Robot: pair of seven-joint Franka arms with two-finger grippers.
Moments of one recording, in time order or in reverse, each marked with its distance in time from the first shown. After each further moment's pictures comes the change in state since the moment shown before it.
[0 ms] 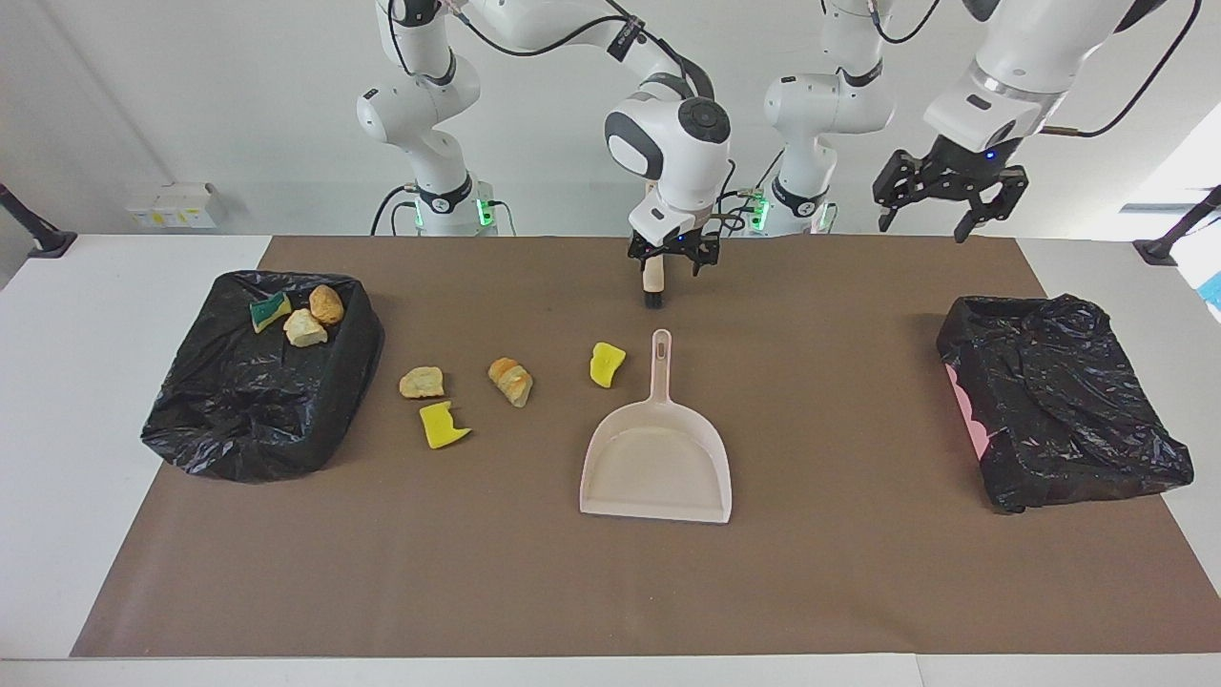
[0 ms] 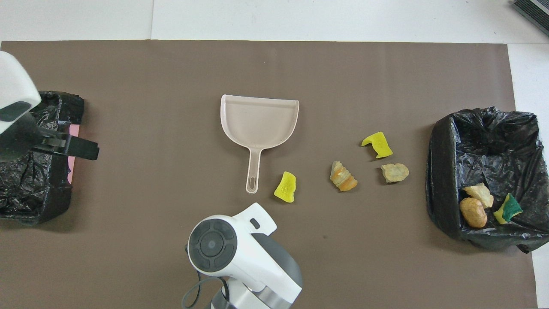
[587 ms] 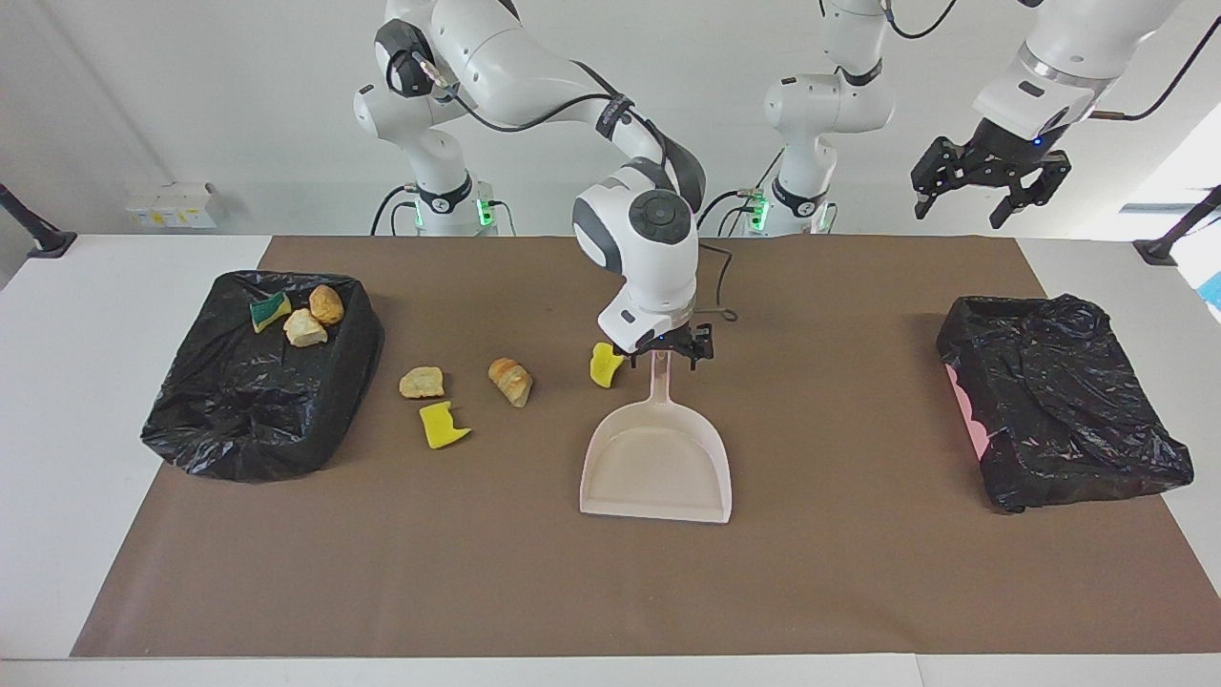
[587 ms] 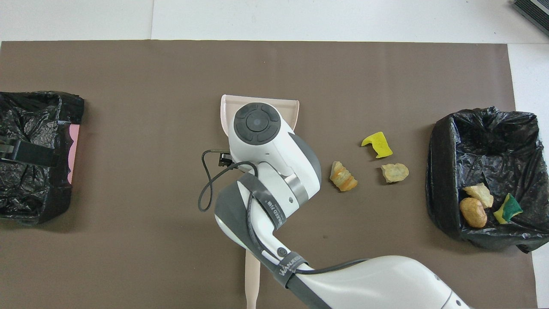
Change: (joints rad) left arm 0.102 -0.025 0.034 0.049 0.001 -0.122 0.090; right arm -0.204 0.302 -0.007 0.435 -0.022 -0.019 -0.185
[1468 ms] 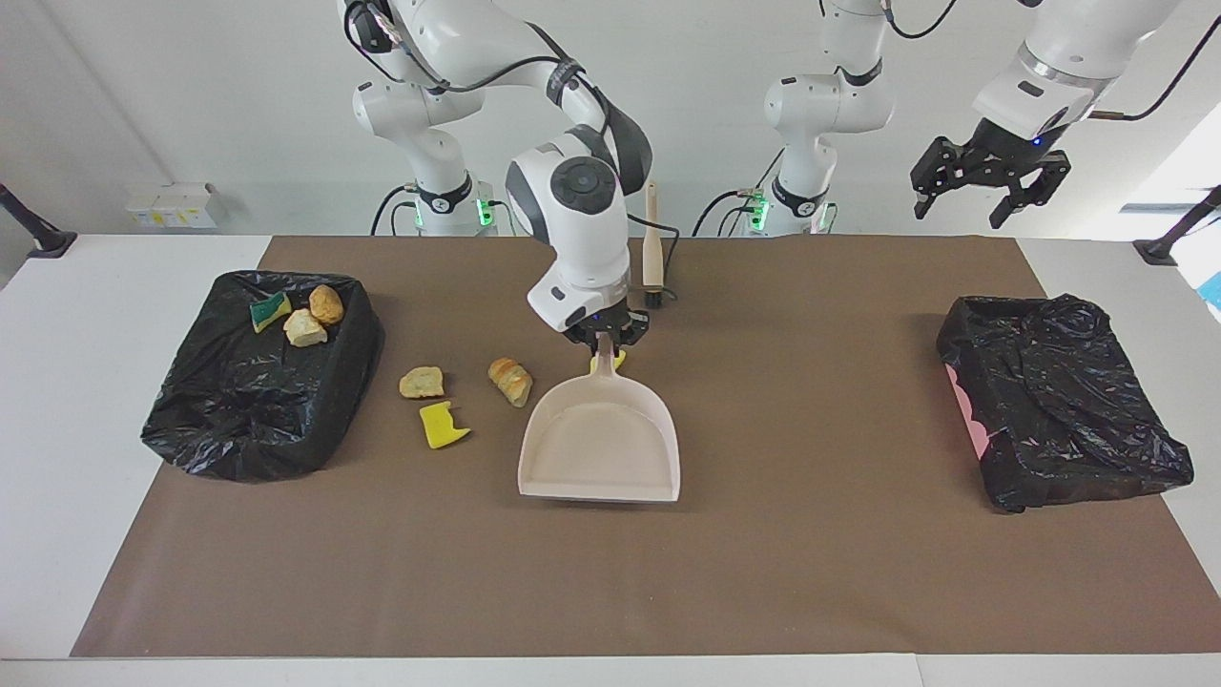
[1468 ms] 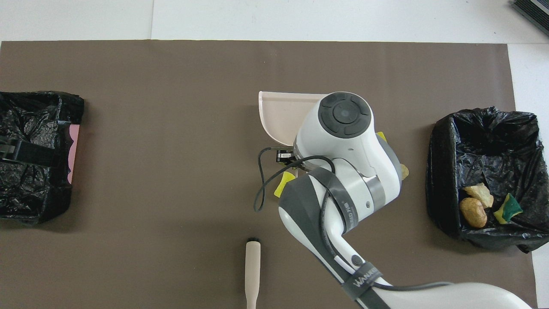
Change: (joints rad) left arm -0.005 0.000 -0.001 0.000 0.000 0.002 0.001; right arm -0.113 -0.071 -0.004 -0.062 0.005 -0.026 -0.108
